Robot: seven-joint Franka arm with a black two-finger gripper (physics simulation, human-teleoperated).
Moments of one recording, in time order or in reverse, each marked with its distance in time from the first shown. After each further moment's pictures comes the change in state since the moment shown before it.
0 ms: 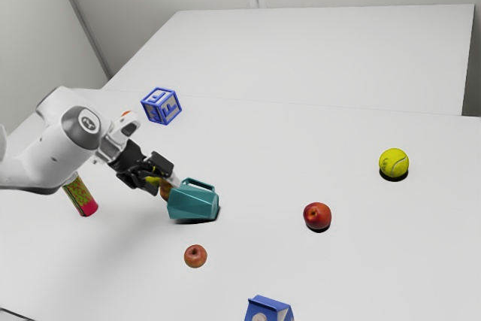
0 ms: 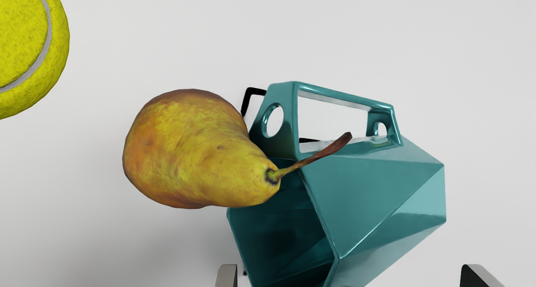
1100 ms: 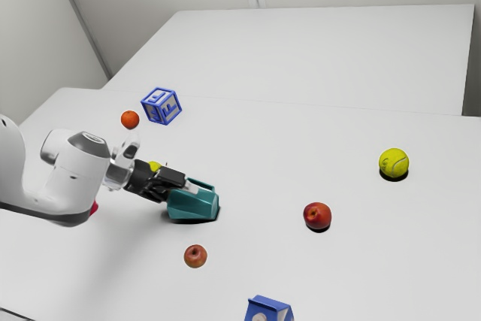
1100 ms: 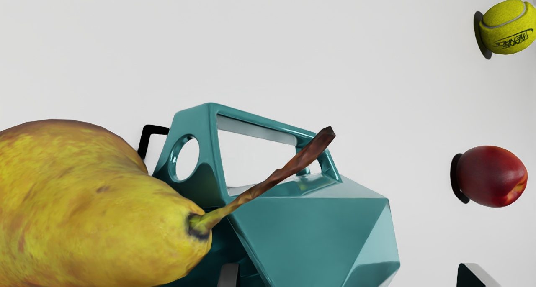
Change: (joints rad) arm -0.020 0.068 -0.002 -0.071 -0.525 0.029 0.463
